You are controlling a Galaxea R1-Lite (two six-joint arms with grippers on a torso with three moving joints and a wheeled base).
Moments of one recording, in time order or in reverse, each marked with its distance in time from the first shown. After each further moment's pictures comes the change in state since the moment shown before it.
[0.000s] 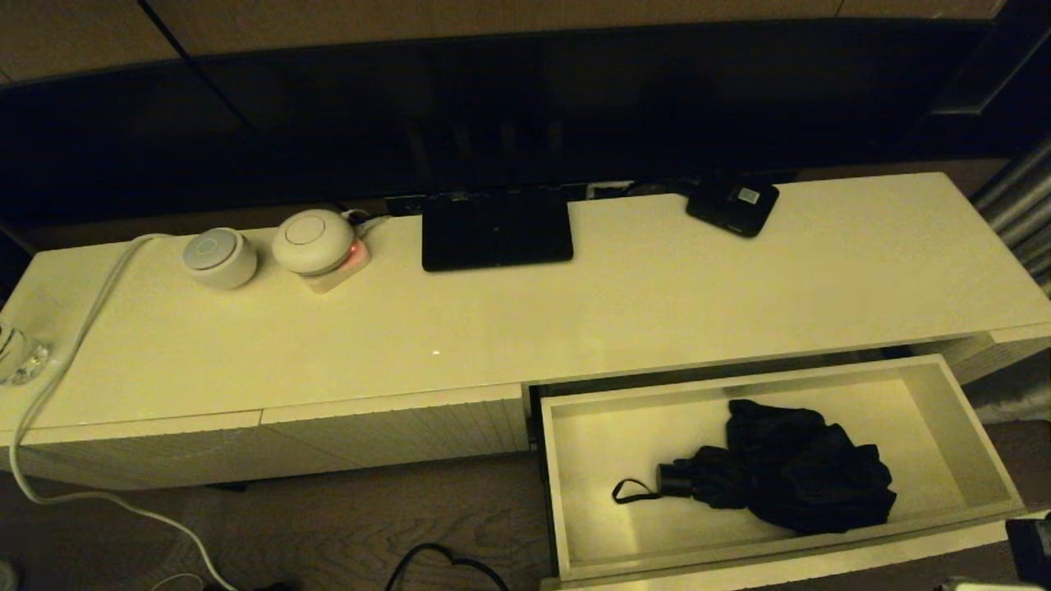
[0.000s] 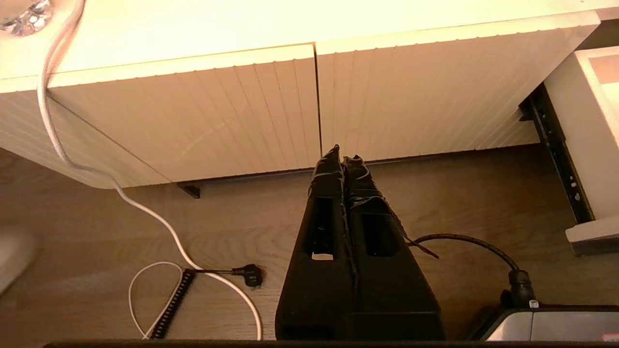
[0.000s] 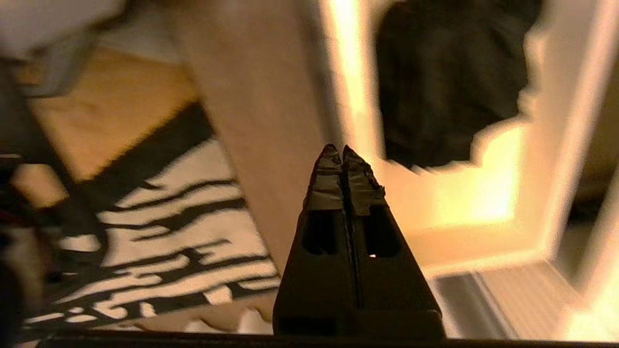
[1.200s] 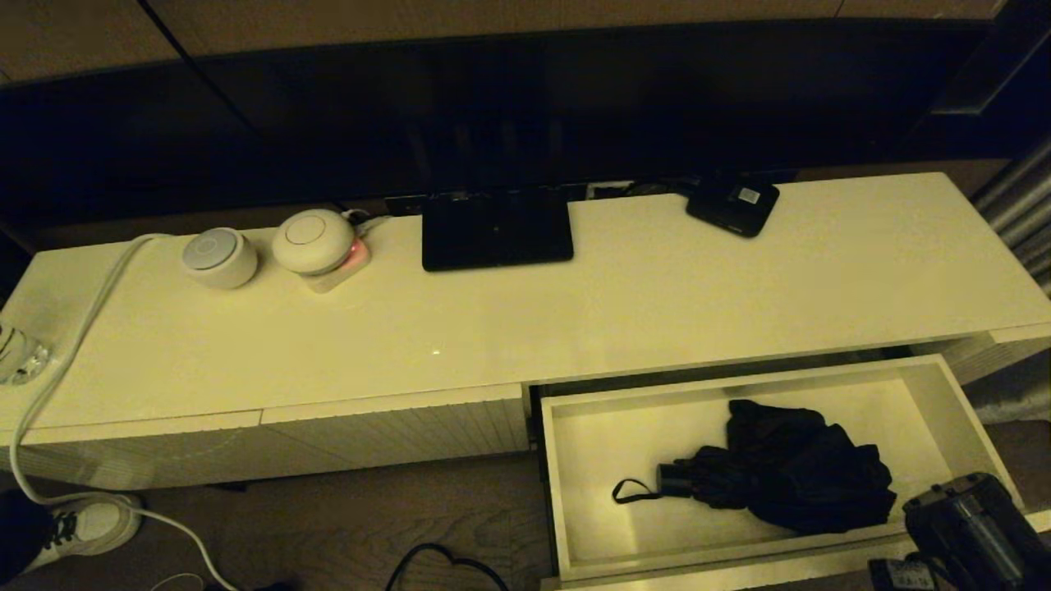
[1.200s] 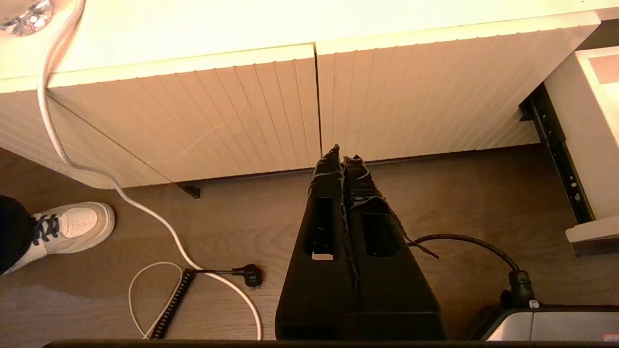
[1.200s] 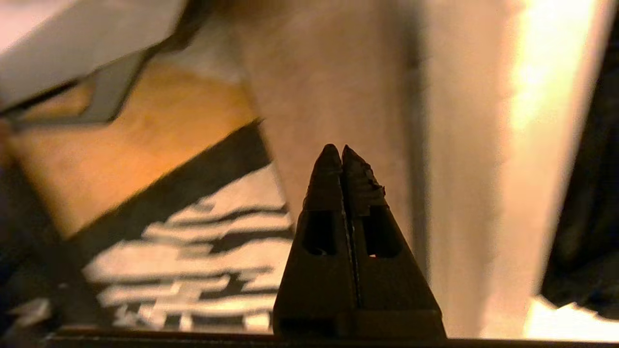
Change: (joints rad) left arm 0.000 0.000 0.000 0.000 0.000 0.000; right arm -0.024 0.443 0.311 -0.620 0.069 0.014
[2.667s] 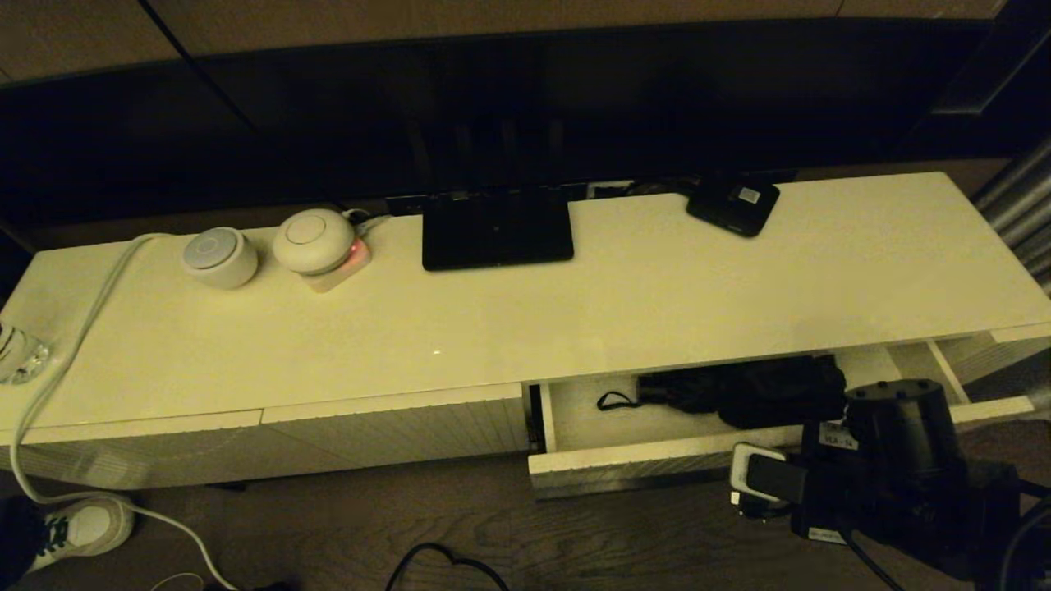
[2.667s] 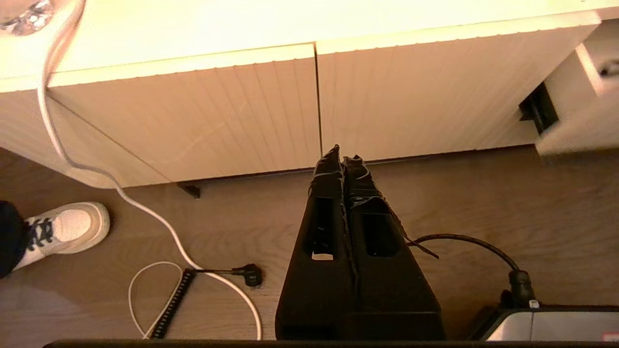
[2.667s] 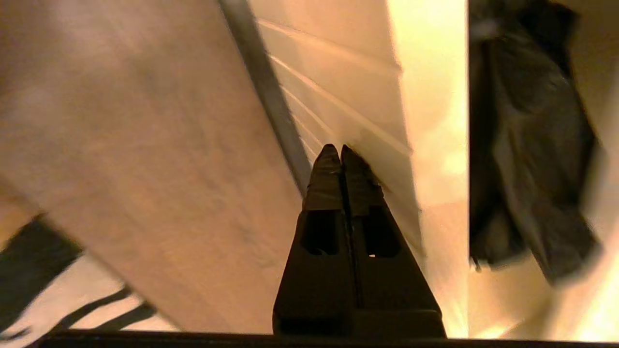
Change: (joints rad) left arm 0.000 0.000 0.000 0.001 -0.001 0.000; right arm -0.020 0.201 -0.162 -0.527 -0.247 -0.032
